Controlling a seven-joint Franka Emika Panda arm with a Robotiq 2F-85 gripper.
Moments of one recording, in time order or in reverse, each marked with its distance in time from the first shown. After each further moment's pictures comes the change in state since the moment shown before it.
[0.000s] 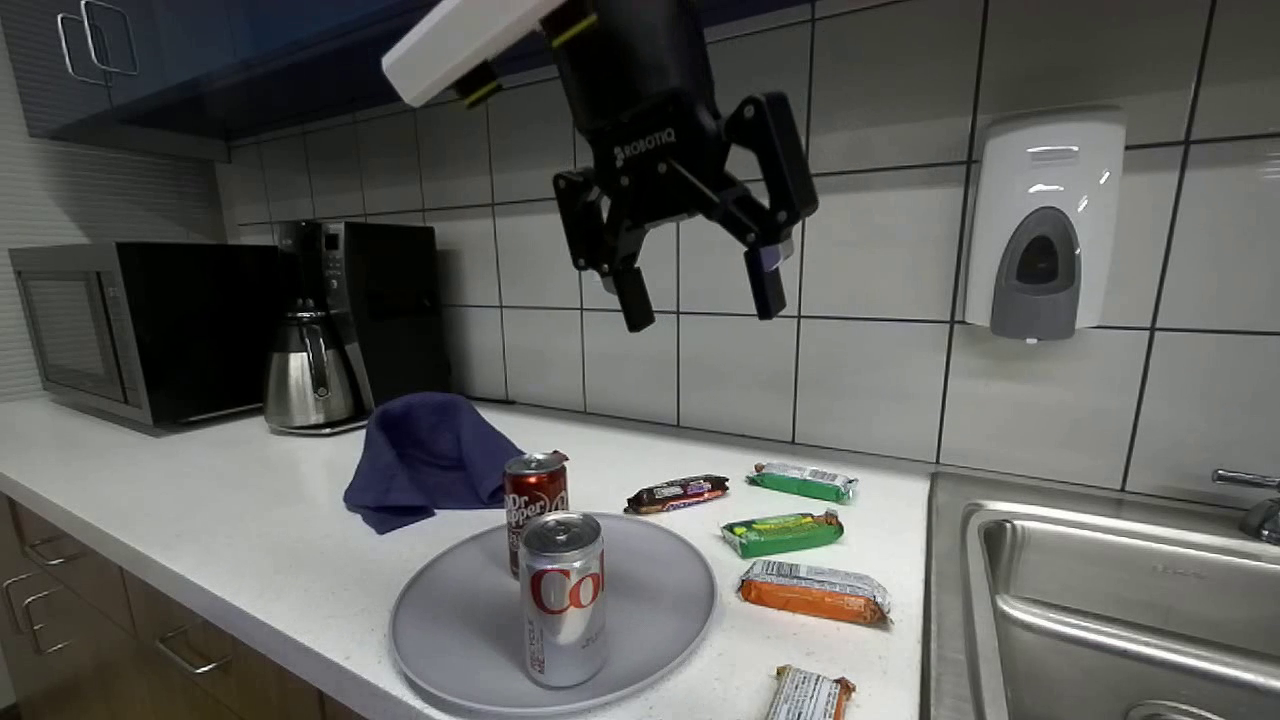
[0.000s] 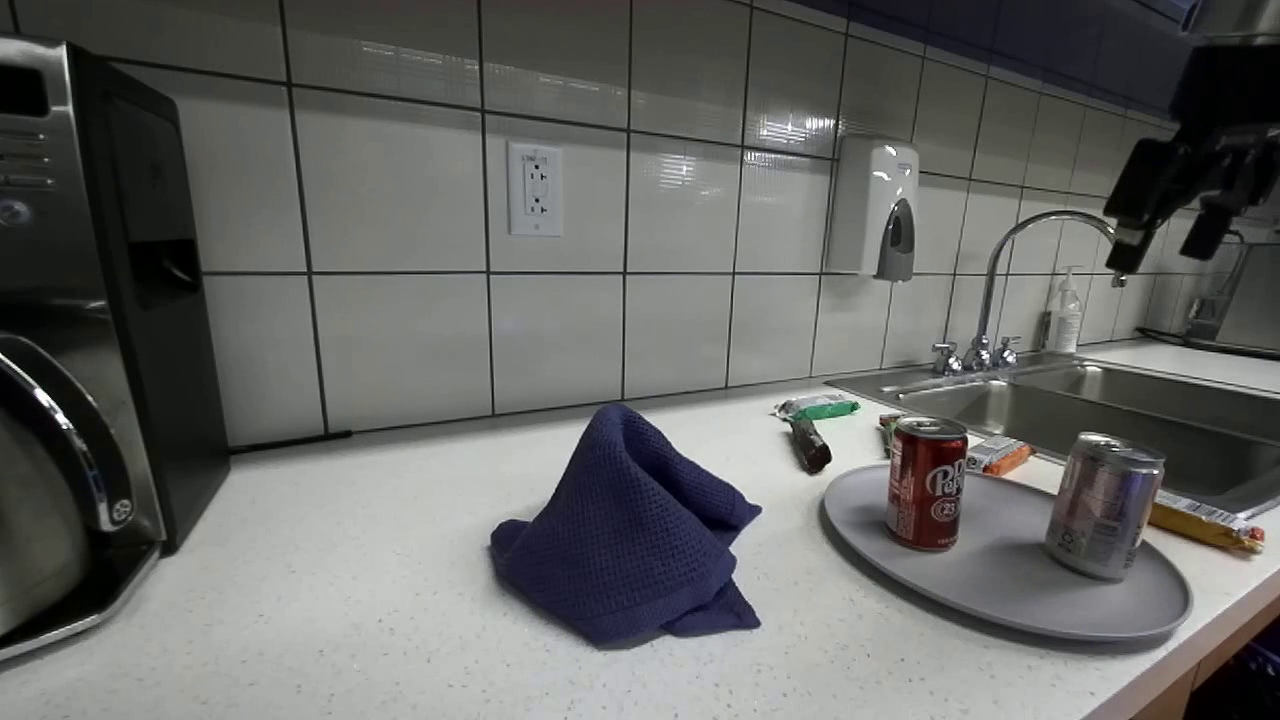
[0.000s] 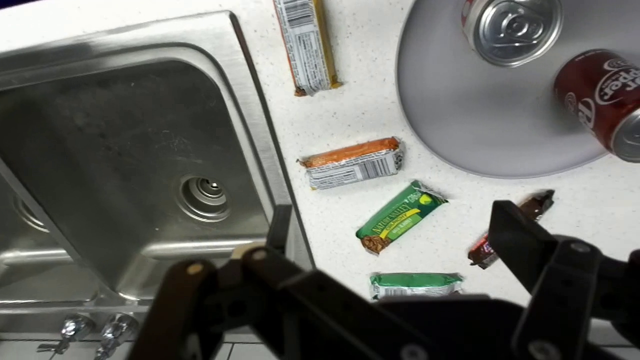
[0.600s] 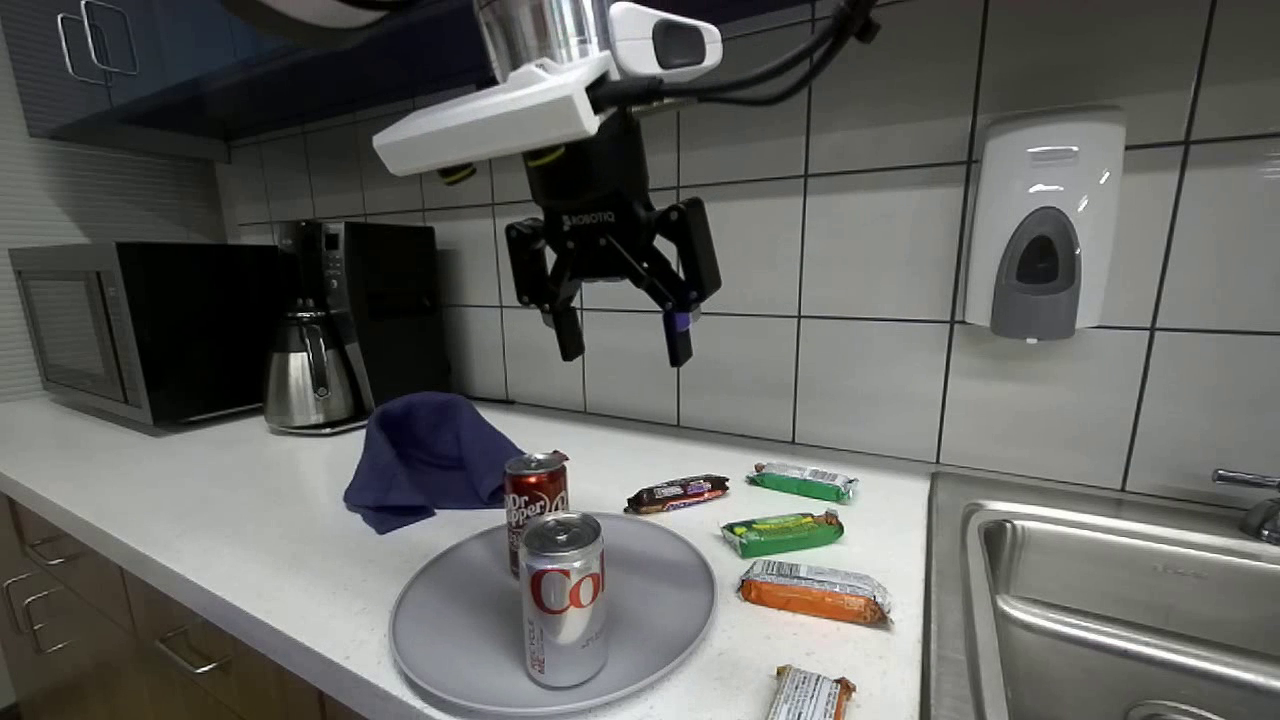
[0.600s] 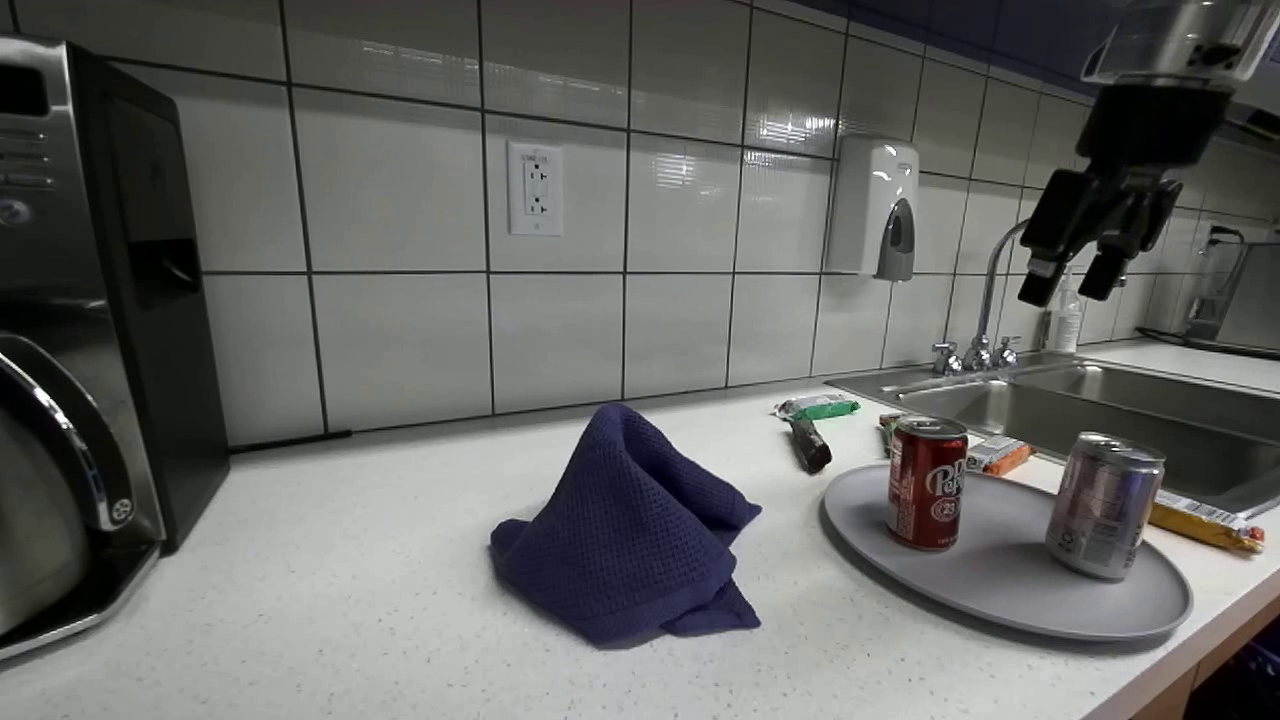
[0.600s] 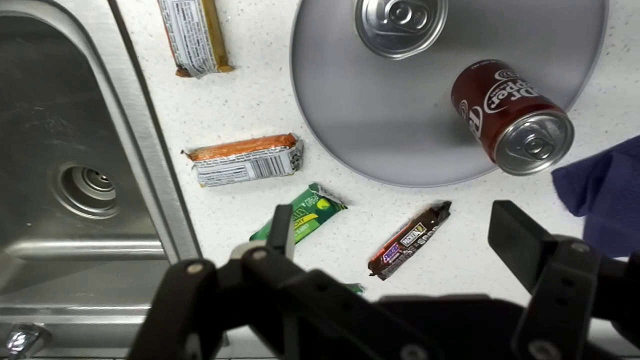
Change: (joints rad) arm 0.135 0.092 0.001 -0.003 0.155 0.061 -0.101
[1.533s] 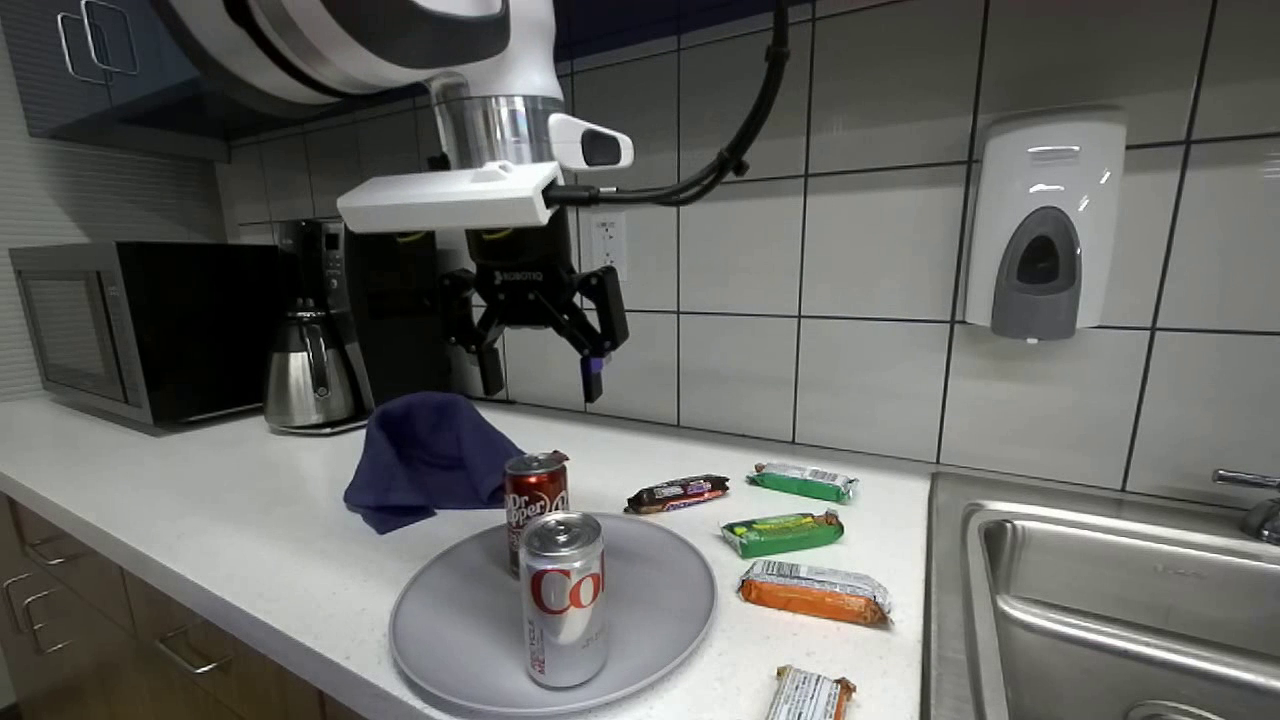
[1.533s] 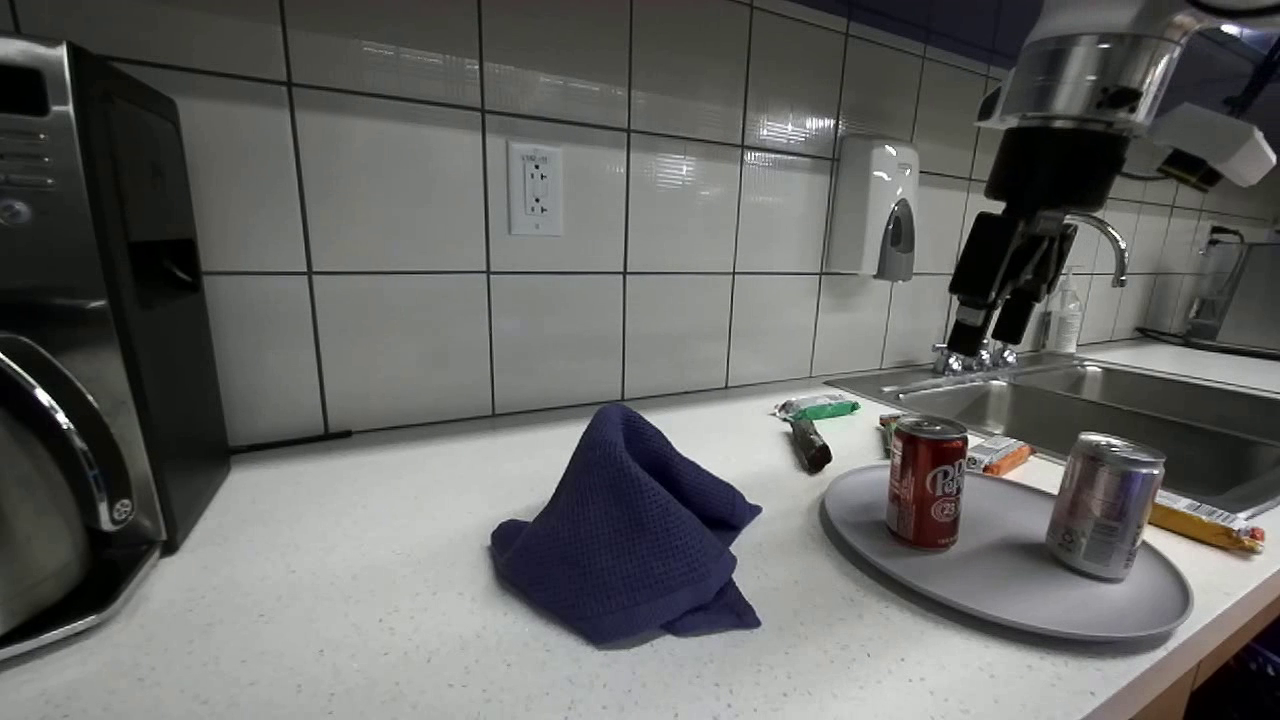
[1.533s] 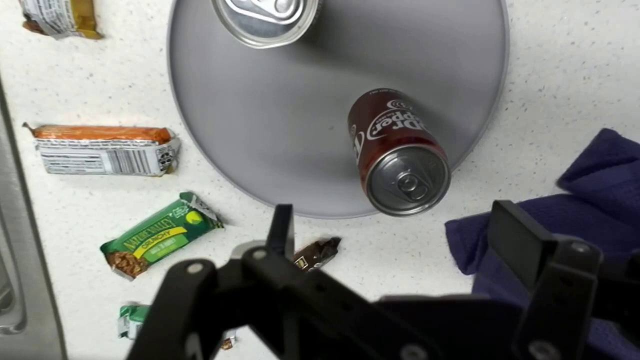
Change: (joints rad) arm 0.144 0.112 0.048 0.016 0.082 0.006 -0.086
